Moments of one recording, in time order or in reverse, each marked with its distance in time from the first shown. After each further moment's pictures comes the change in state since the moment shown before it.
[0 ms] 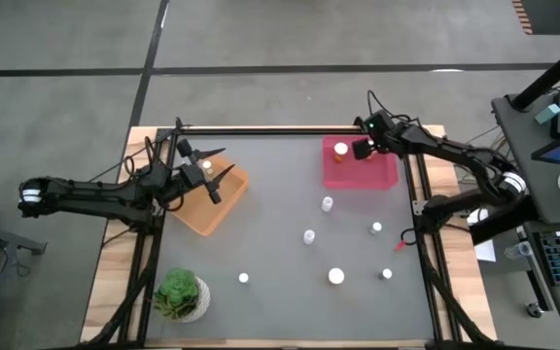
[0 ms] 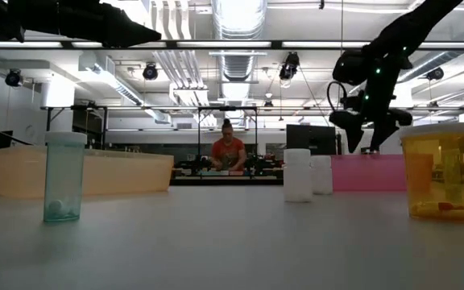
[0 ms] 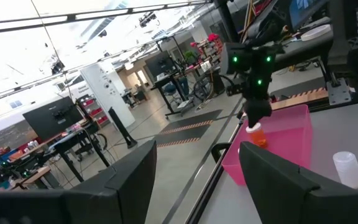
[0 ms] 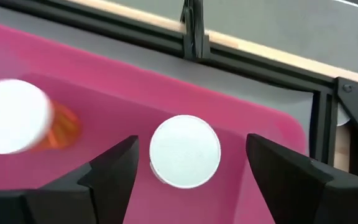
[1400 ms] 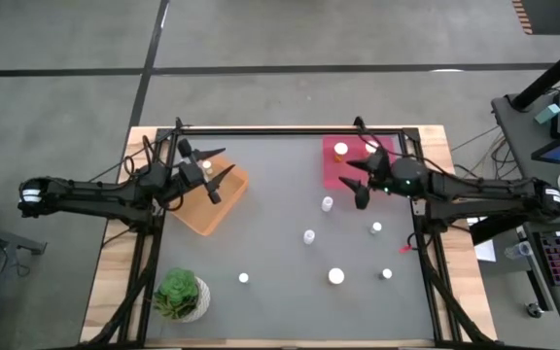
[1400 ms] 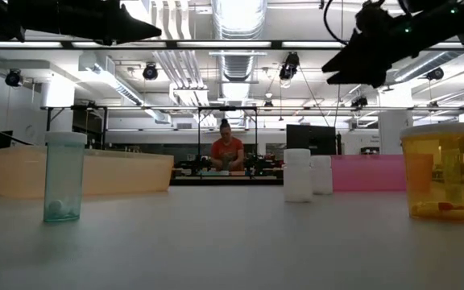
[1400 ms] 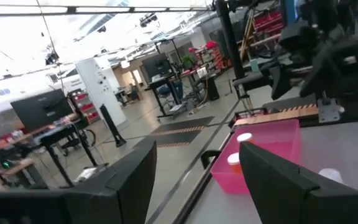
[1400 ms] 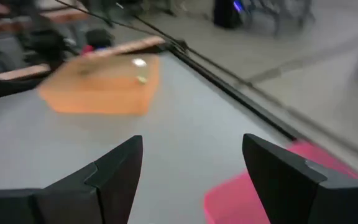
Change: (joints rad) left arm -0.001 0.000 0.000 0.013 0.016 -0.109; right arm 0.653 -0.544 -0.348 0.584 -0.074 -0.242
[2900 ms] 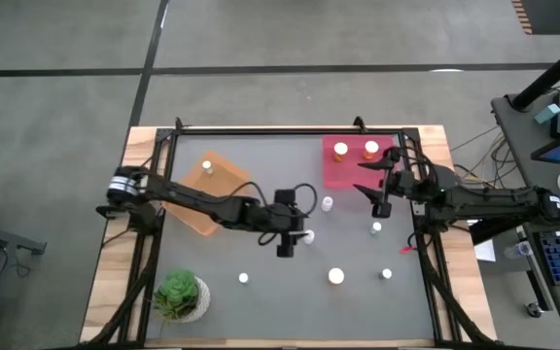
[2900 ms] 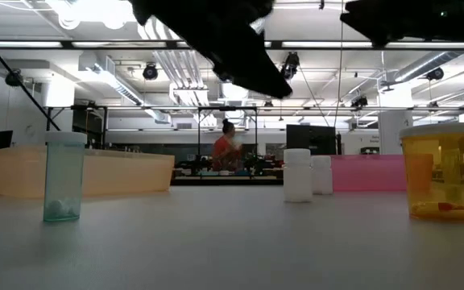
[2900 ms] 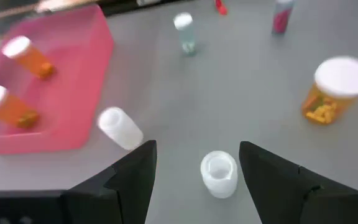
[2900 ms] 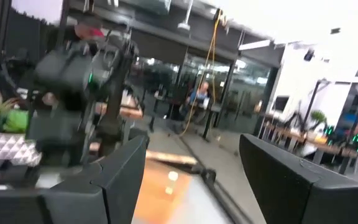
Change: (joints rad) left arm -0.230 1.072 0.845 -0.553 0.218 -0.337; right arm 0.033 -0.229 -0.200 0.513 -0.224 -0.400
